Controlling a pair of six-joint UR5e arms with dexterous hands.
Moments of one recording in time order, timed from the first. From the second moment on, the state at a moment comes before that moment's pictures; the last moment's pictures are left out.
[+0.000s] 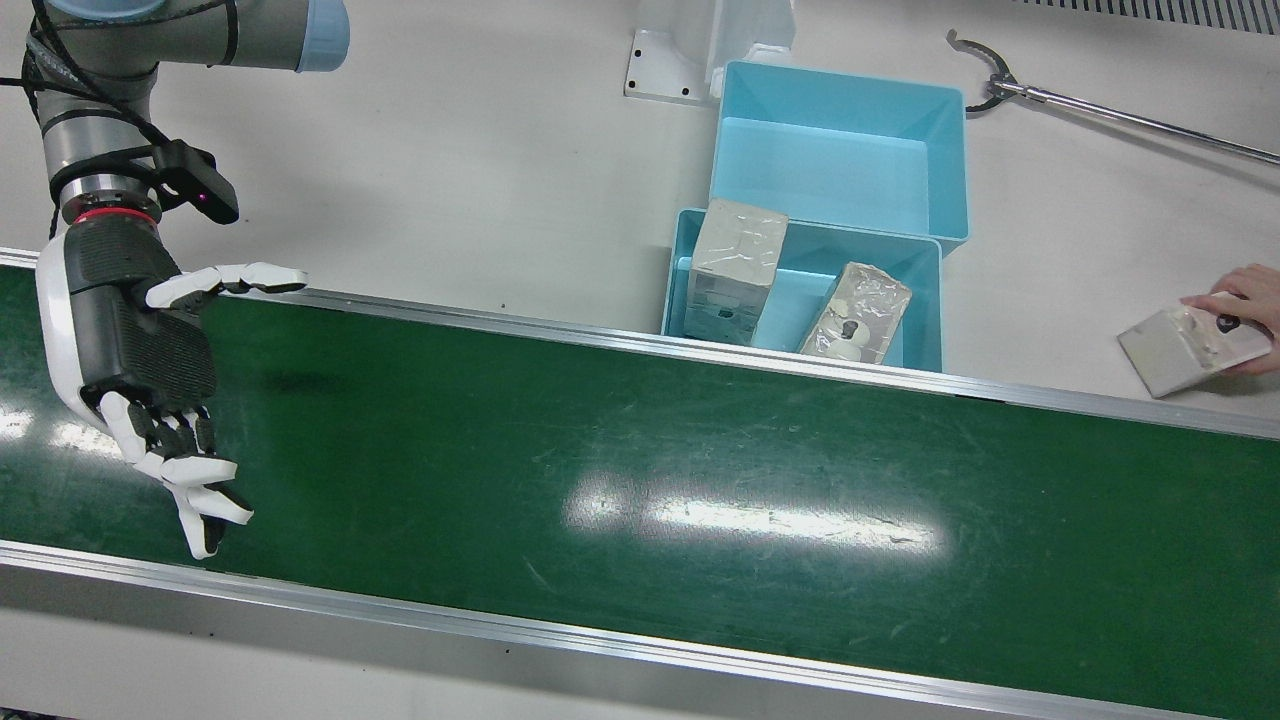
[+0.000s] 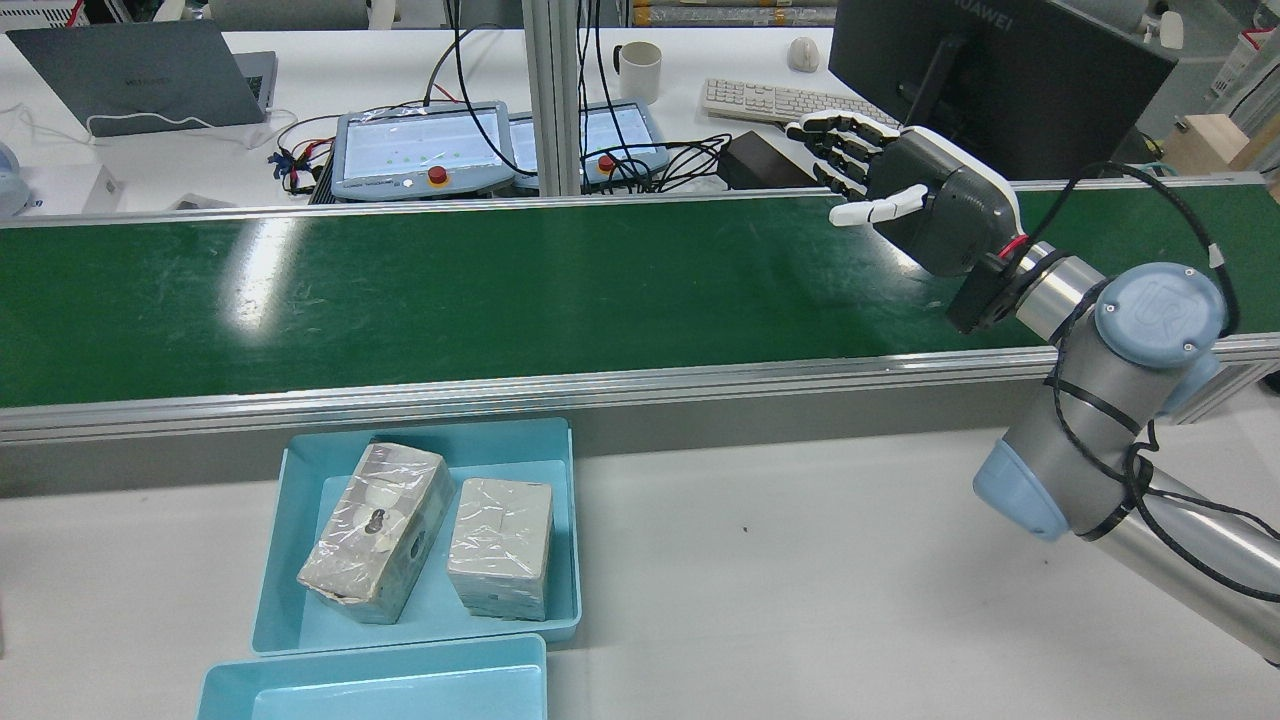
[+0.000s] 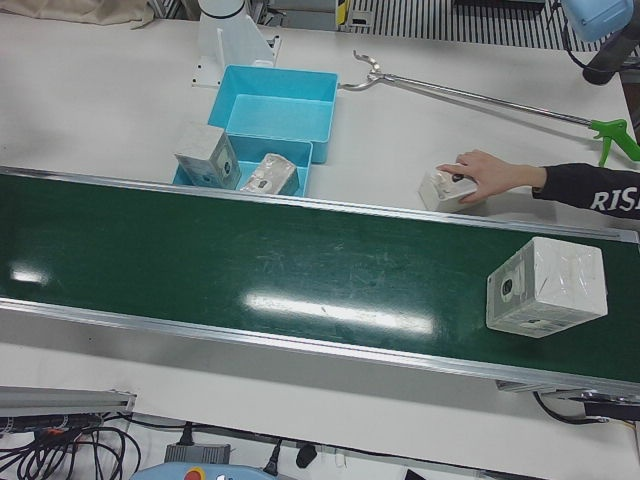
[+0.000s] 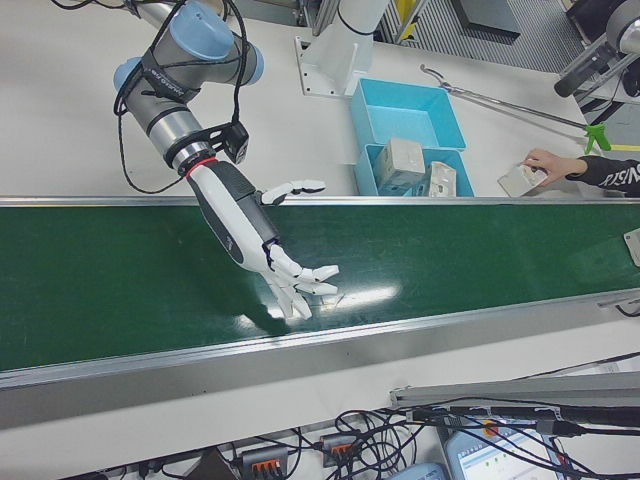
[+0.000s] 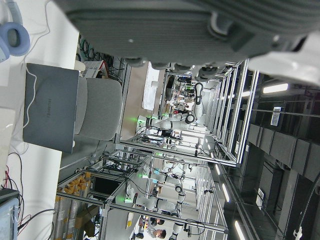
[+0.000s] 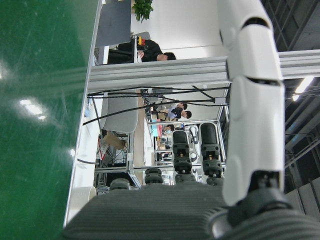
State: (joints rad) left arm -1.81 -1.79 -1.75 0.44 1.92 -0.15; right arm 0.98 -1.21 1.76 -3.33 -1.39 -0.06
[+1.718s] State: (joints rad) left arm -1.81 -1.79 -1.75 0.44 1.92 -0.15; right arm 0.97 -1.19 1.74 -3.29 -1.38 -0.06
